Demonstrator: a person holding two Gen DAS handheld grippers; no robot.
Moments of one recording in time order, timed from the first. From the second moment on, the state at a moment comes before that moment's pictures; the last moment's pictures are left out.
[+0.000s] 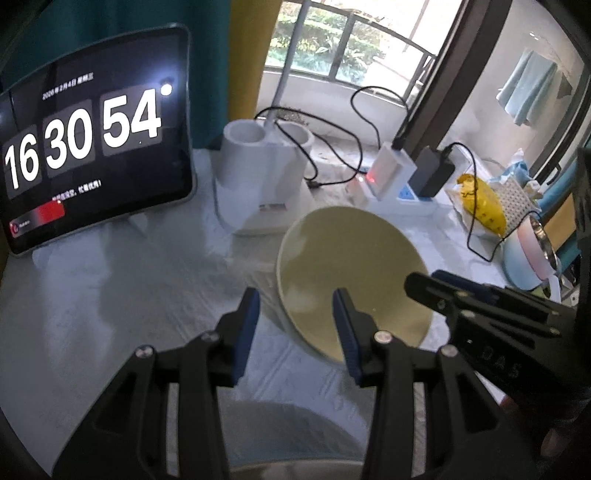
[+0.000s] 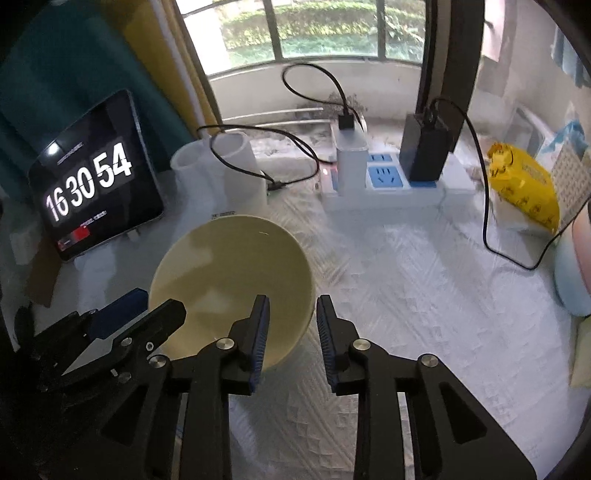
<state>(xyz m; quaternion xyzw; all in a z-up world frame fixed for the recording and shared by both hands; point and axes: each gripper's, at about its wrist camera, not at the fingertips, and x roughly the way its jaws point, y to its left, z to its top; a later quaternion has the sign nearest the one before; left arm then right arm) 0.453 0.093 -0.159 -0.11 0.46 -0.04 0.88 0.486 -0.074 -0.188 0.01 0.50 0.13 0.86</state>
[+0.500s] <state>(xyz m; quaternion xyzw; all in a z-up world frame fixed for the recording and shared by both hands) 0.462 0.097 -0.177 -0.11 0.47 -0.06 0.87 0.508 -0.066 -0.215 0.02 0.54 0.13 0.83</state>
